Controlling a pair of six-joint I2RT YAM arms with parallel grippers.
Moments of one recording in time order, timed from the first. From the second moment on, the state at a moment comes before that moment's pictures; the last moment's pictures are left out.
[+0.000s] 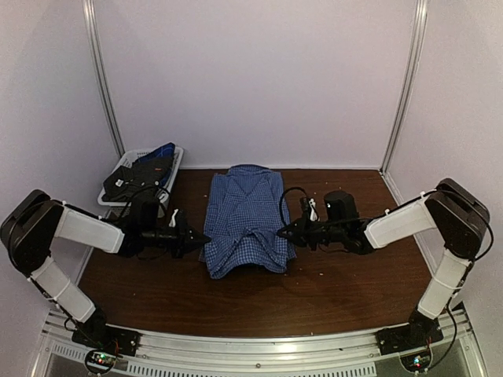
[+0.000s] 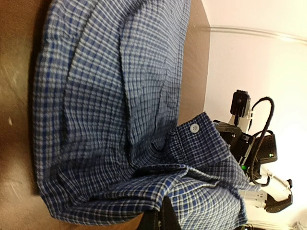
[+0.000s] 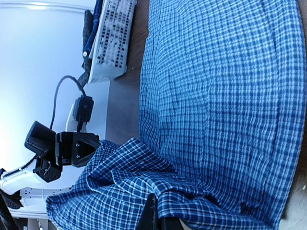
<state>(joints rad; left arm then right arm) -0.48 1.55 0.55 0.44 0.70 -1.15 0.65 1.72 0.74 0.54 -0.50 1.07</state>
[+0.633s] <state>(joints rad) -0.44 1.85 0.64 0.57 0.59 -1.18 0.58 1.97 0.86 0.53 -0.43 1.02</state>
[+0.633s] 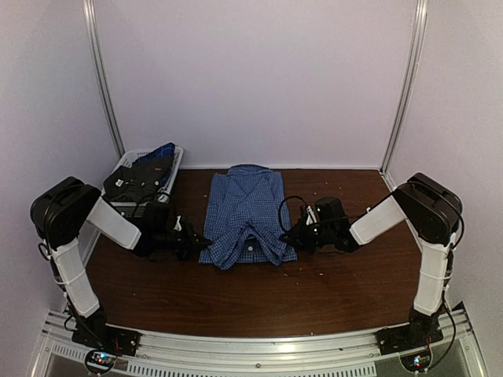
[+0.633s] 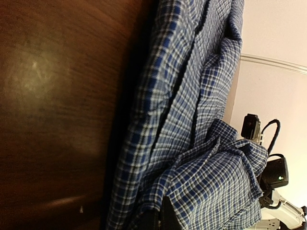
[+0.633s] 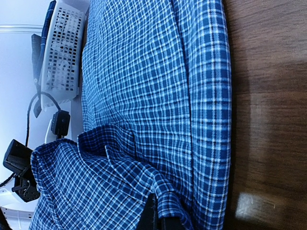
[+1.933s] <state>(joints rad) -0.59 1.52 0.58 0.19 0.37 -0.99 0.68 1.70 0.63 0.43 -0.34 1.02</state>
